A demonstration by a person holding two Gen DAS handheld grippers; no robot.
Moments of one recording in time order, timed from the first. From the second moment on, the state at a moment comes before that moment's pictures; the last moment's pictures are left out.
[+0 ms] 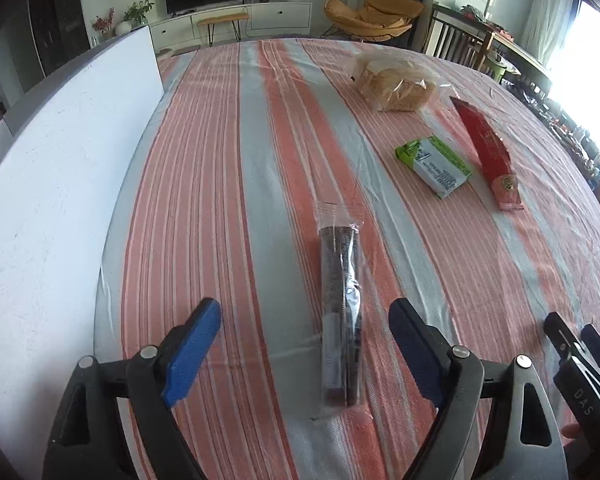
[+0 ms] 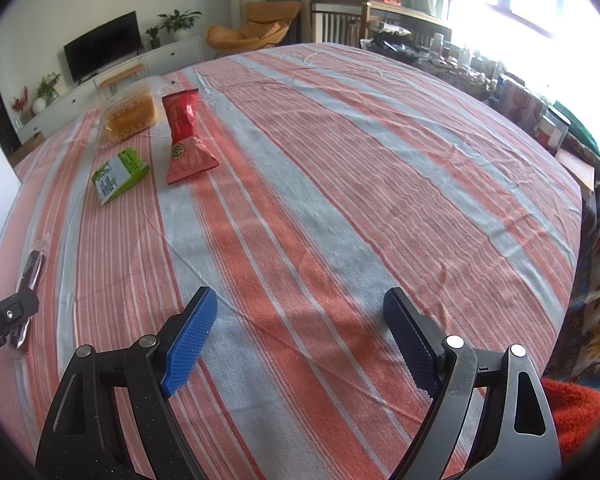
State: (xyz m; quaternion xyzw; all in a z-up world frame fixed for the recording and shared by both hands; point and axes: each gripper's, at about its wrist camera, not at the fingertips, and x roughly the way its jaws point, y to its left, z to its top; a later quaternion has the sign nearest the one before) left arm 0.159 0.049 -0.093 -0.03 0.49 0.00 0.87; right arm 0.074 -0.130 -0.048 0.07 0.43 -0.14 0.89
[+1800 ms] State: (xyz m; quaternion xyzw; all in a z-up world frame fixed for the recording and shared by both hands) left arm 0.159 0.050 -0.104 -0.01 0.46 0.01 0.89; right arm 0.074 -0.130 -0.048 0.07 0.43 -0.14 0.89
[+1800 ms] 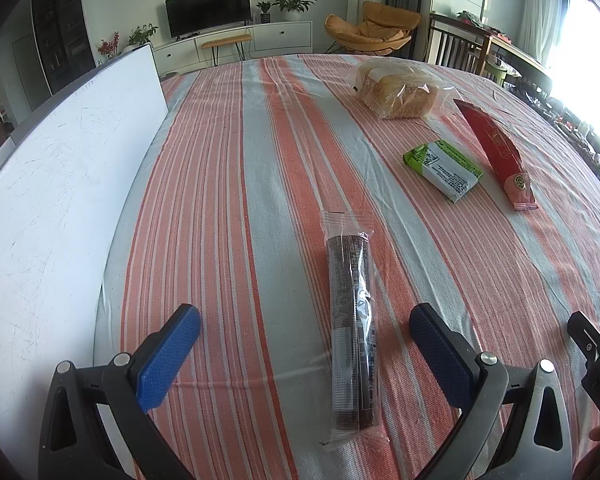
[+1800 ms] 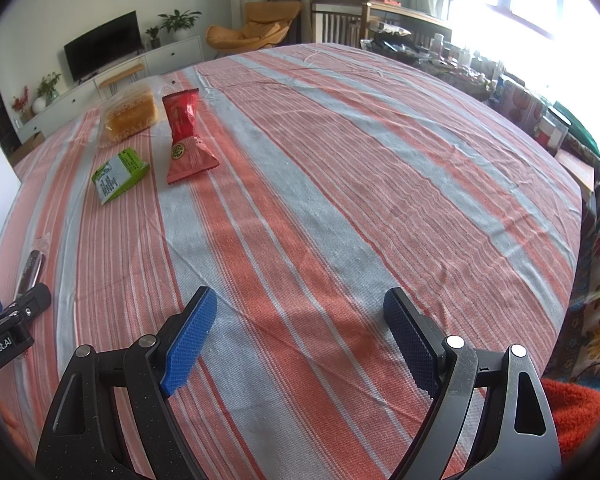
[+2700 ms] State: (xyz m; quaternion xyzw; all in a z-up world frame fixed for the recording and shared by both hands) left arm 0.159 0.050 -0.104 -0.01 0.46 0.01 0.89; right arm 0.074 -0.130 -0.048 0.07 0.43 -0.14 0.89
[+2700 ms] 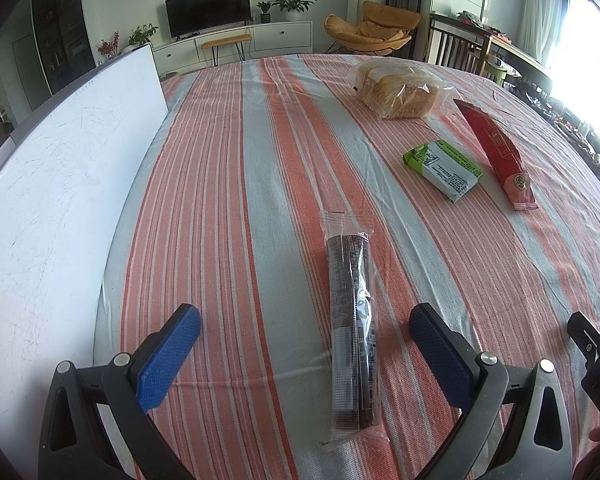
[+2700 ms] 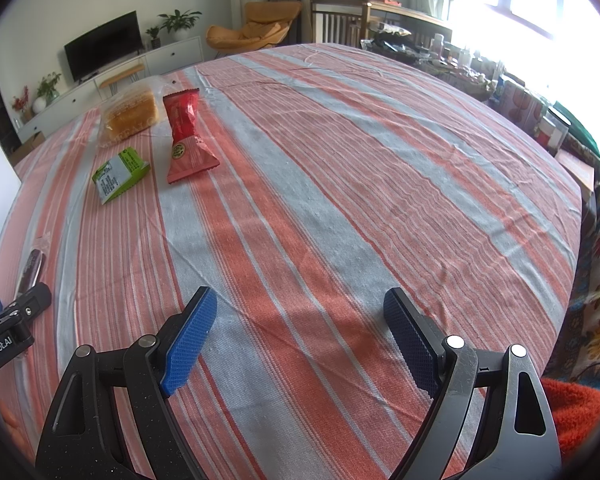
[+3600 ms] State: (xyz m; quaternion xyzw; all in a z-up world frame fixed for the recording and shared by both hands) left arm 0.159 0.050 -0.104 -0.01 0.46 0.01 0.89; right arm 0.092 -0.148 -0.032 0.11 0.42 -0.11 0.89
